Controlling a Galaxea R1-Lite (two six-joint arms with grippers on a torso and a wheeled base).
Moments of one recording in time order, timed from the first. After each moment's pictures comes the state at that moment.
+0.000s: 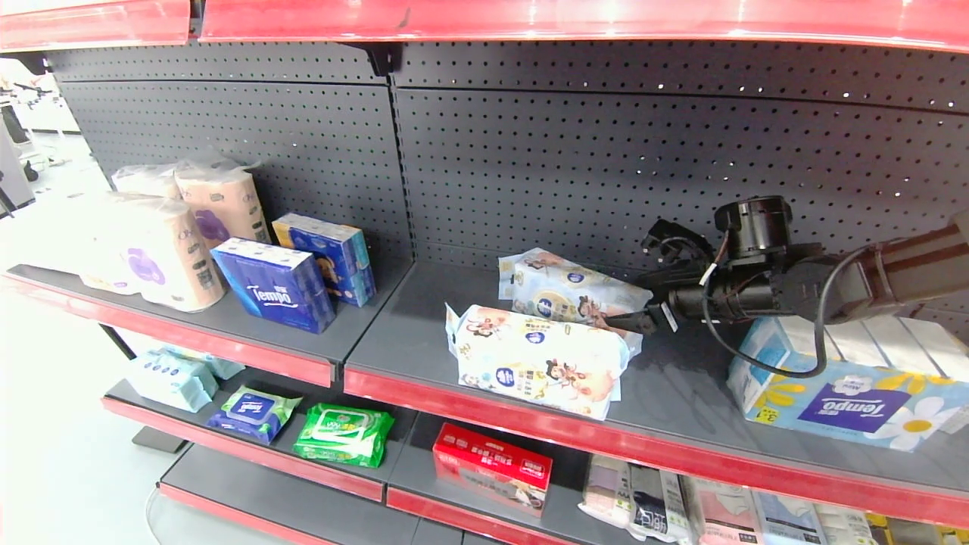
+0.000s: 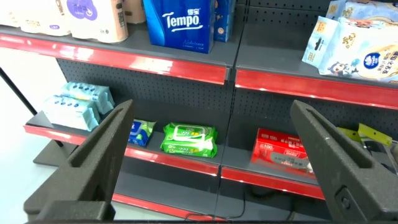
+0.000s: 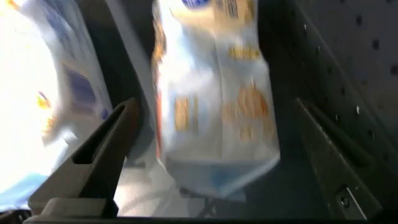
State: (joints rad) left arm 0.00 0.00 0.00 0.00 -0.03 -0.01; right arm 0.16 2.04 -1.21 -0.19 0.43 -0.56
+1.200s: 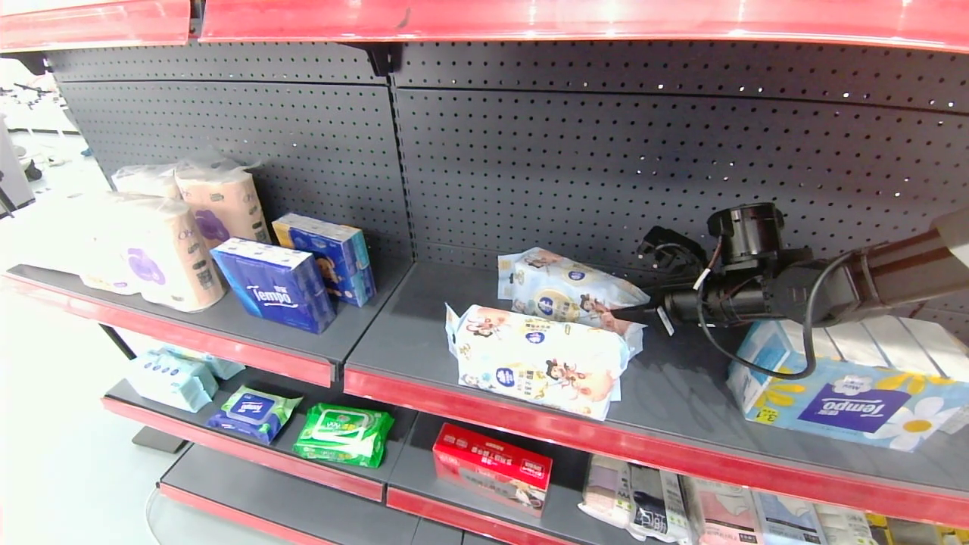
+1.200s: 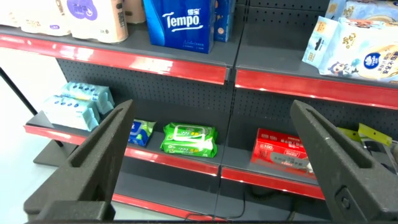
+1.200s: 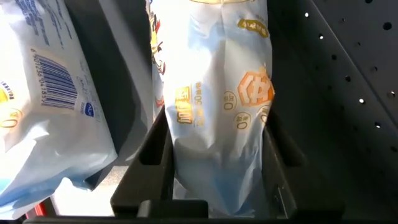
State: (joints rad) left arm 0.00 0.00 0.00 0.00 -0.03 -0.01; right arm 0.16 2.07 -1.22 -0.19 0.41 -0.57
